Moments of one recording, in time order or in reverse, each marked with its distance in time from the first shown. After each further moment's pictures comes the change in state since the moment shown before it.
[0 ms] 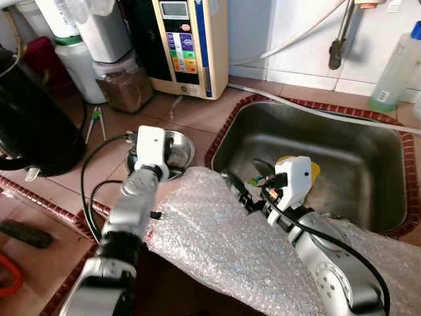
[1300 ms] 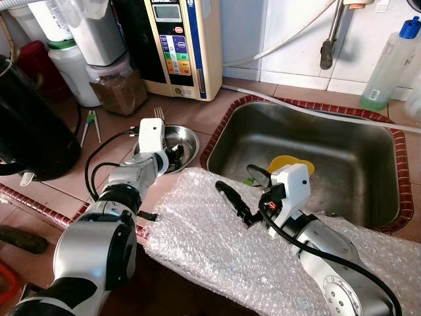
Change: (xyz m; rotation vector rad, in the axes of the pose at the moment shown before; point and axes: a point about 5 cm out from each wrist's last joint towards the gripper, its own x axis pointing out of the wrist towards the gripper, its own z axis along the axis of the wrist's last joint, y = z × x) left arm 0.034 0.017 0.000 -0.205 0.355 -0.023; right arm -0.015 0.016 0.001 -0.050 0.040 0.101
